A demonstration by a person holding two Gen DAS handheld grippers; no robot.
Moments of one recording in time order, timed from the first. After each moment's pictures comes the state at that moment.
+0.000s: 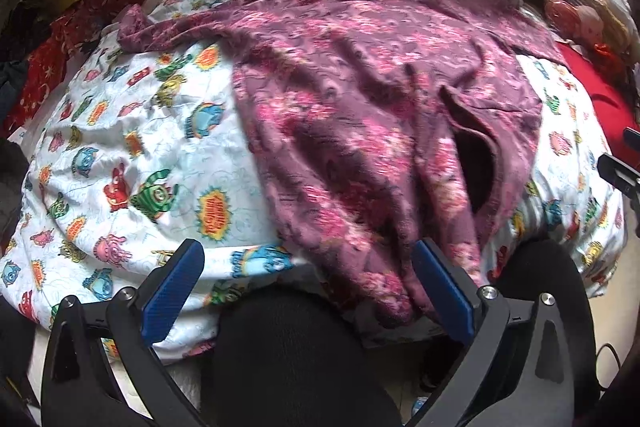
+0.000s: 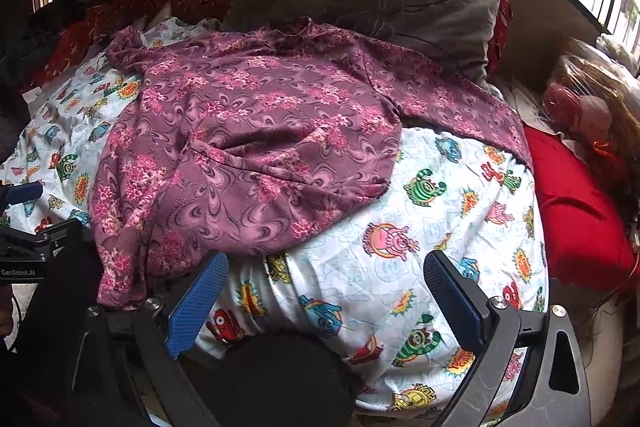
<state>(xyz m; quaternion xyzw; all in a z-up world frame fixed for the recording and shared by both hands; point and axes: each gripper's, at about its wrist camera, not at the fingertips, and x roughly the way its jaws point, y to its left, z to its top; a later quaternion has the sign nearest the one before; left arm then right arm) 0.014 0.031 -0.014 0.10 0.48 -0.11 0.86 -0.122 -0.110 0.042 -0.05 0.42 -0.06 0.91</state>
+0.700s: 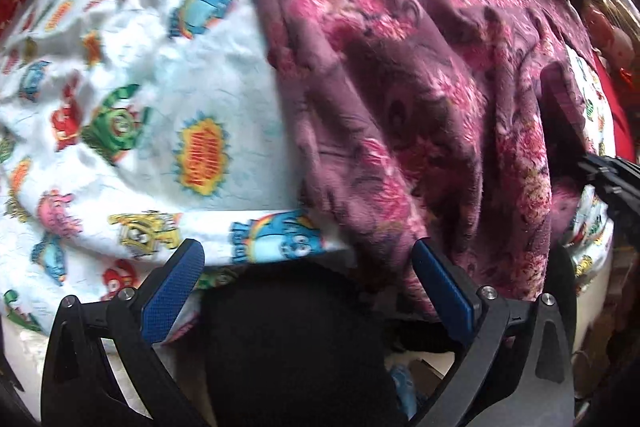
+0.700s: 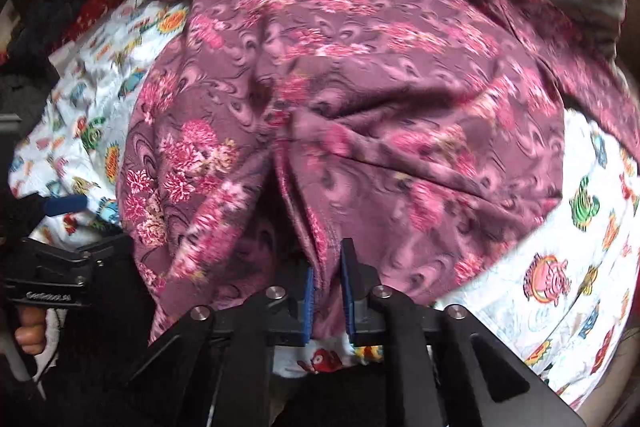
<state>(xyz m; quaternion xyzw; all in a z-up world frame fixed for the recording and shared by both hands) 0.059 0.053 -0.074 0.04 0.62 -0.12 0.77 -0.028 -0.055 -0.017 -0.01 0.54 0.07 0.84</state>
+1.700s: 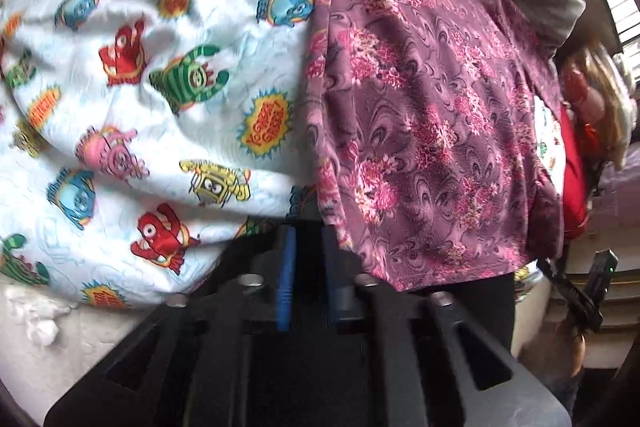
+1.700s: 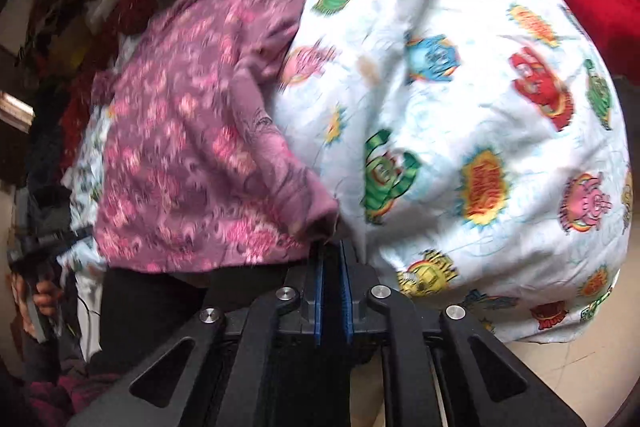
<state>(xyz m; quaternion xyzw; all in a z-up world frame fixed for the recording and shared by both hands) 0.056 0.125 -0.044 -0.10 0.64 -0.15 0.75 -0.167 -0.242 -0.038 0.25 0.53 -0.01 0.81</state>
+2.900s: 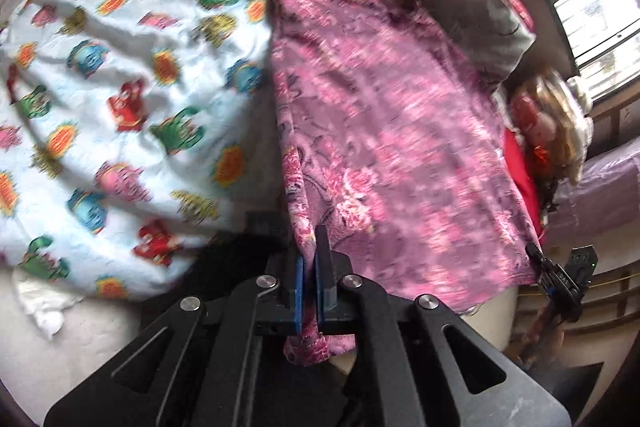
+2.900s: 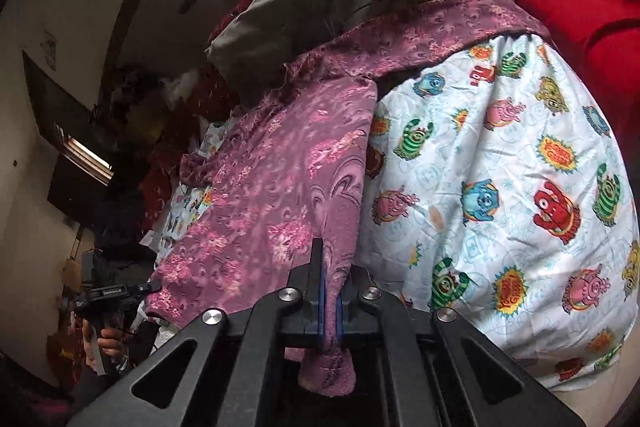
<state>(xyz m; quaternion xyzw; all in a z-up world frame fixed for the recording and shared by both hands) 0.033 0.147 0.034 -0.14 0.60 -0.18 0.77 -0.165 -0.268 0.053 0.30 0.39 0.07 0.87</state>
